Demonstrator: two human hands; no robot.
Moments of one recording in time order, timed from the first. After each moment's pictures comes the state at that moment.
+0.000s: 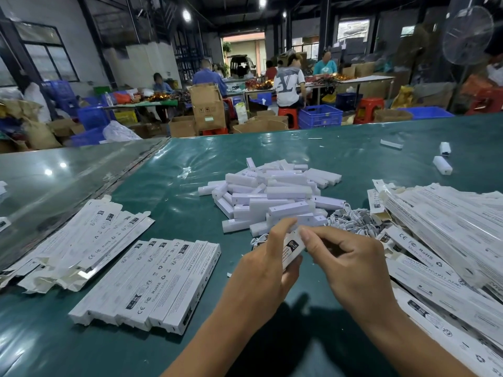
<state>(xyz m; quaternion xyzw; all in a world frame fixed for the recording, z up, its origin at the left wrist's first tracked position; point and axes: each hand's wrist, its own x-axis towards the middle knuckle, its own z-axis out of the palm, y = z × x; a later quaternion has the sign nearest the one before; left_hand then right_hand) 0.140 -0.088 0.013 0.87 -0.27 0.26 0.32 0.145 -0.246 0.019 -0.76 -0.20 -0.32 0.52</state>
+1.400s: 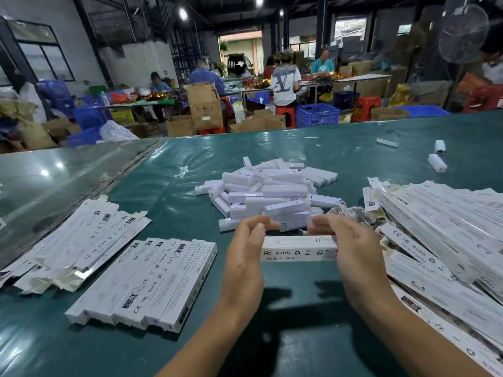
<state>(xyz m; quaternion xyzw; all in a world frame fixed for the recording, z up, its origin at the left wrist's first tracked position) 0.143 -0.091 0.012 0.72 -0.12 0.20 0.66 0.172 -0.257 0.008 -0.70 -0.01 -0.18 0.69</state>
